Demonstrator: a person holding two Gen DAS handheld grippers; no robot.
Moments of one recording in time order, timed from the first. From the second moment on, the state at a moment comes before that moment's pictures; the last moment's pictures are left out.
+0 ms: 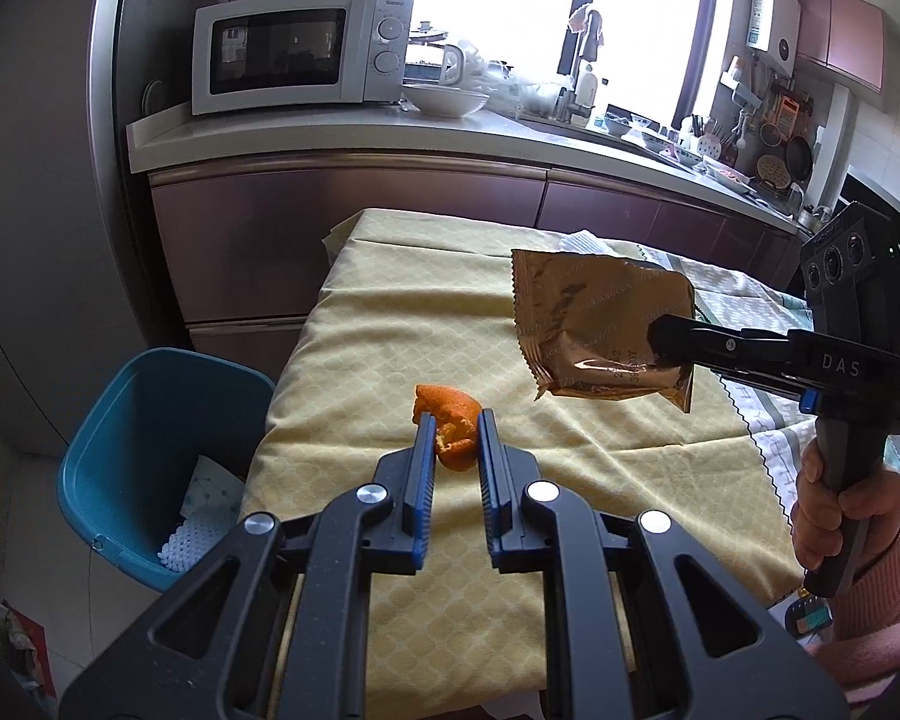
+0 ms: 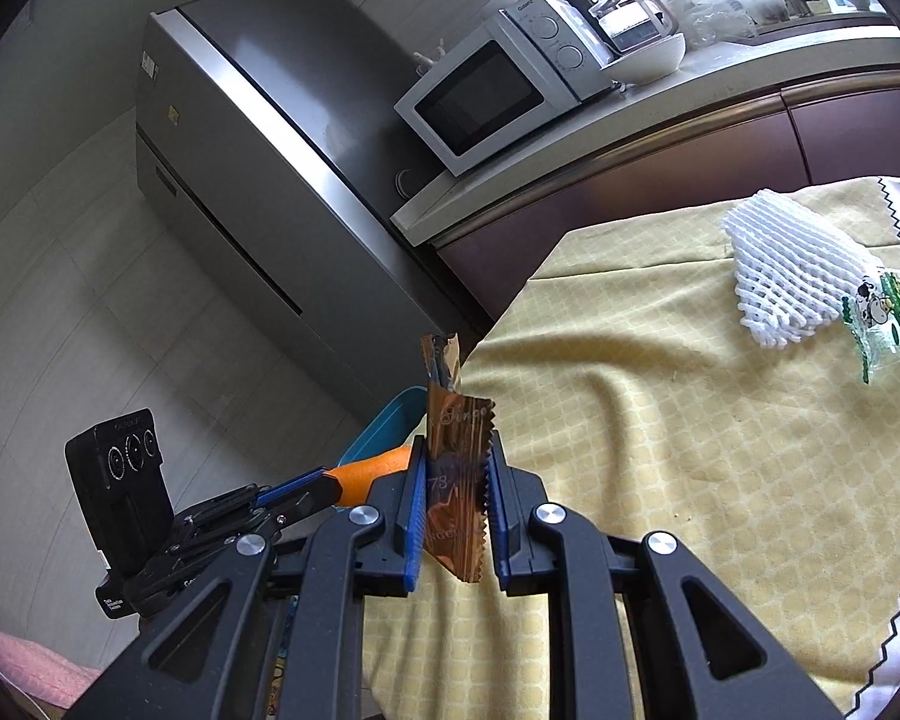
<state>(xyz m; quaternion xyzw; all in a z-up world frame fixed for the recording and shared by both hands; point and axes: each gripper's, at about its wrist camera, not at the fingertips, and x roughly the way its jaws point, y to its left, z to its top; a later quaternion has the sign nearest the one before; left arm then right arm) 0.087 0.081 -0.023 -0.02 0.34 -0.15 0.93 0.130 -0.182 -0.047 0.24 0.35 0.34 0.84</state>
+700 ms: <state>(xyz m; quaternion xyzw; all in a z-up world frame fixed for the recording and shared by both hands) 0.081 0.113 -0.020 -0.04 0.34 -0.12 0.93 0.146 -0.148 -0.048 0.22 0.36 0.37 0.83</state>
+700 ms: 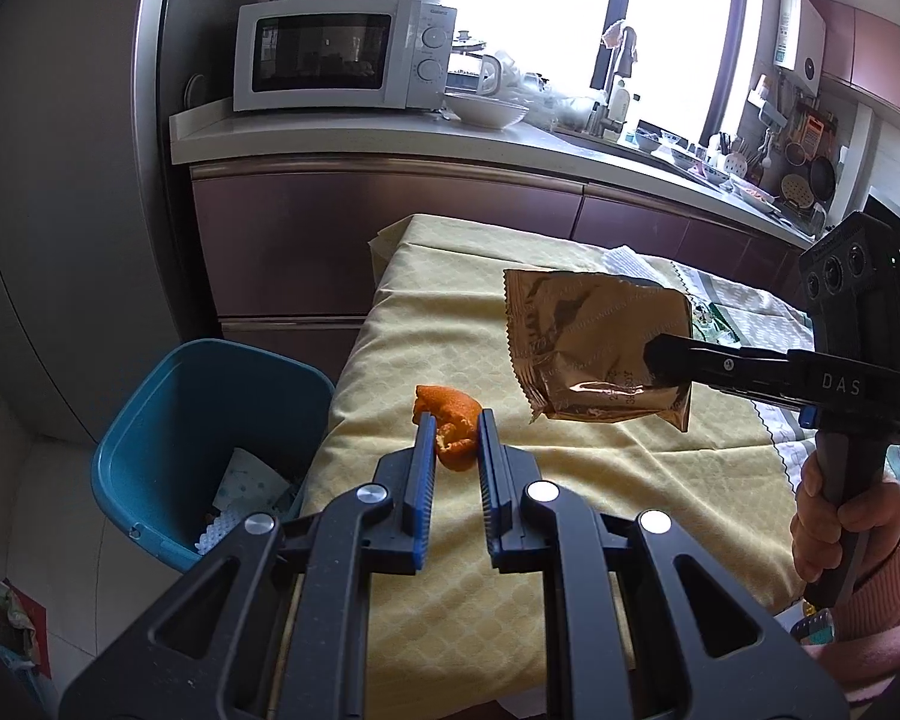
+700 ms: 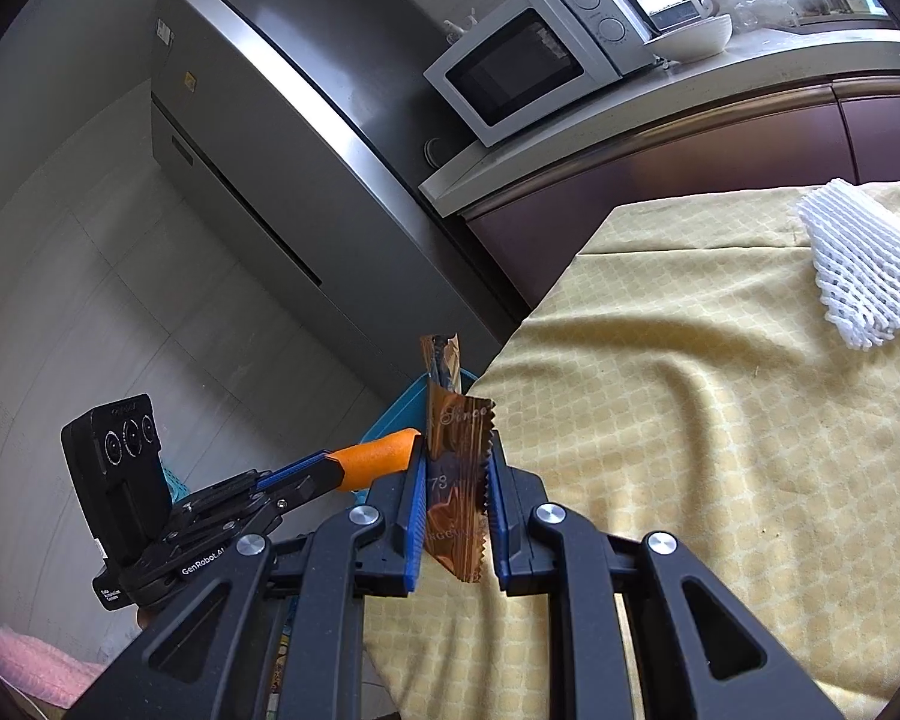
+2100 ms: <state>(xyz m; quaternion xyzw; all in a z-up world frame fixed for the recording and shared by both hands) 0.076 0.190 -0.023 -0.06 0.33 -0.03 0.94 0.175 -0.066 -0.042 0.16 0.39 0.43 0.80</state>
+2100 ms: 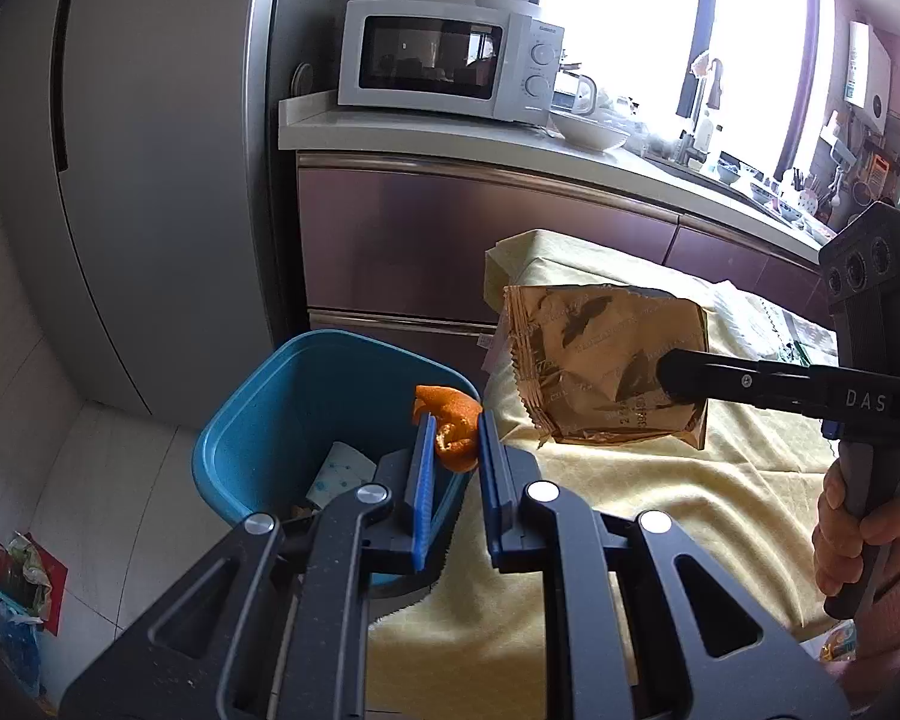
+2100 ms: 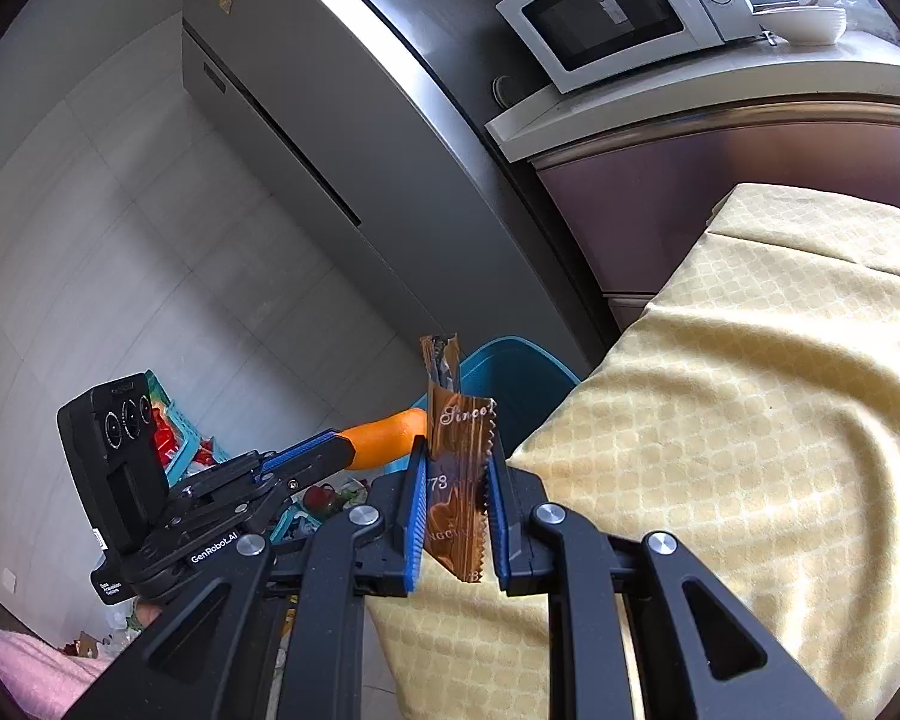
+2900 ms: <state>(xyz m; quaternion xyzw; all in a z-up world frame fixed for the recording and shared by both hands) 0.092 0.217 -0.045 -0.08 0.35 0.01 0.93 0.190 -0.016 -0.042 0.13 0.41 0.44 0.79</state>
